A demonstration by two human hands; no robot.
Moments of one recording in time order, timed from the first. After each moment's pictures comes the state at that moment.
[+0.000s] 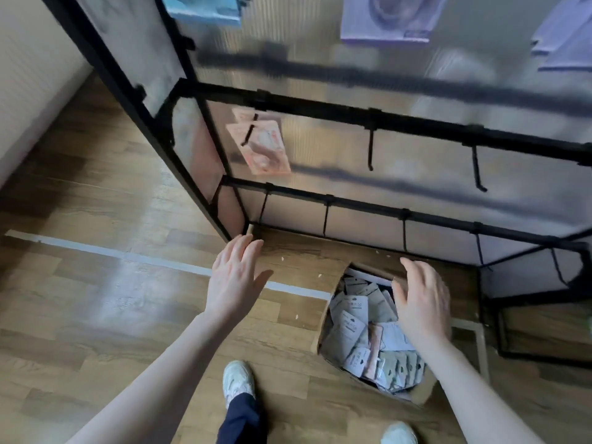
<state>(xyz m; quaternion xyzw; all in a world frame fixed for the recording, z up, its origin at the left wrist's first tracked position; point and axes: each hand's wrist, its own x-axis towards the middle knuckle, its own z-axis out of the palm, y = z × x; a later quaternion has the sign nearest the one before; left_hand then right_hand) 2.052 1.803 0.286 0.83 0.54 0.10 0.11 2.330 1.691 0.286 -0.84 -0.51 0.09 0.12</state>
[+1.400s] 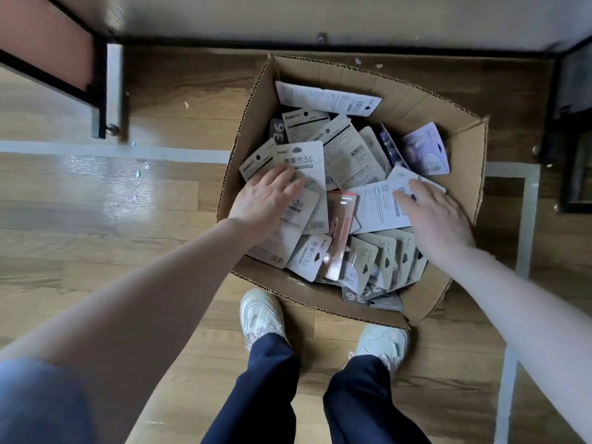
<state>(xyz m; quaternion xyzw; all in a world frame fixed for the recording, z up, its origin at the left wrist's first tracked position) 2.256 1.707 -0.103 0.90 0.34 -0.25 0.14 2.497 1.577 -0.091 -0.75 -0.59 0.25 -0.18</state>
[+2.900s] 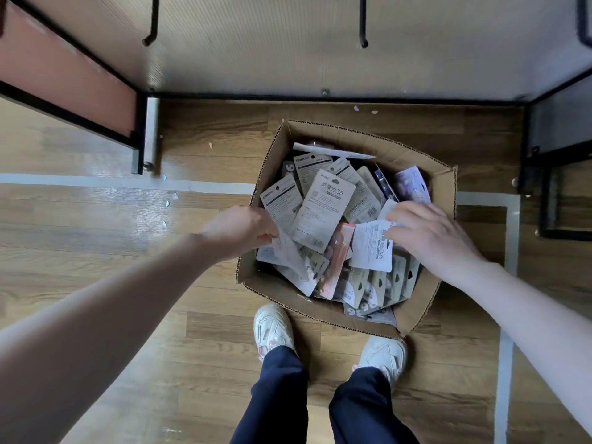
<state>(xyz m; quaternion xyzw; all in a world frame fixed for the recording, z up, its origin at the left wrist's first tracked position) 2.228 1.748 -0.004 0.88 0.30 -0.22 0.30 2.514 1.599 -0.017 -0.61 -0.76 0.22 -0.01</state>
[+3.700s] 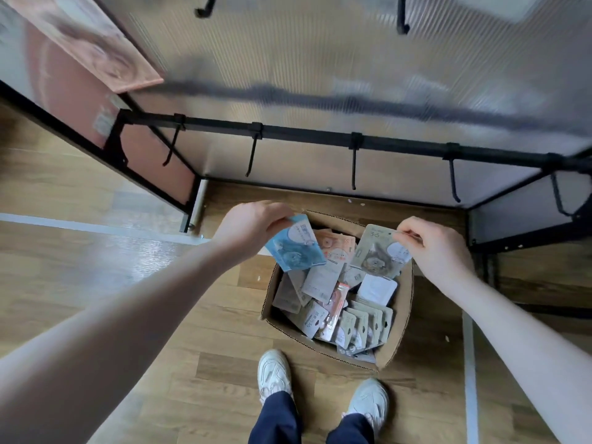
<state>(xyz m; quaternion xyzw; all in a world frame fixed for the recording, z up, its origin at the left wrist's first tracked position) 2.242 1.789 0.198 0.89 0.40 0.03 0.21 2.506 1.657 0.187 -0.79 -0.55 0.23 0.14</state>
